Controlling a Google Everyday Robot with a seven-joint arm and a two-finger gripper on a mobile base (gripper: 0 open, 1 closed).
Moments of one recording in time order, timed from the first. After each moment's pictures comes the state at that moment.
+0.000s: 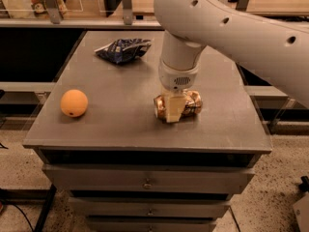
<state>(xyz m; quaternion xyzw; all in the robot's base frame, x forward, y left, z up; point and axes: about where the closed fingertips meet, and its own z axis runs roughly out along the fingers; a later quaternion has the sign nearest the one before) 0.538 -0.048 0.828 -0.76 0.65 0.00 0.06</state>
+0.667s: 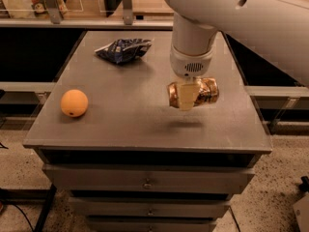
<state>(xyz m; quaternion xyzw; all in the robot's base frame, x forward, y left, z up) 0.537 -0.080 0.872 -0.72 0.69 -0.05 0.06</state>
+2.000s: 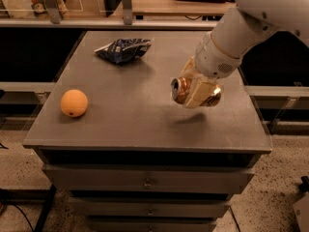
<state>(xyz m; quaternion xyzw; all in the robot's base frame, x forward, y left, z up) 0.540 -0.086 0.877 -0.74 0.64 0.09 0.21</state>
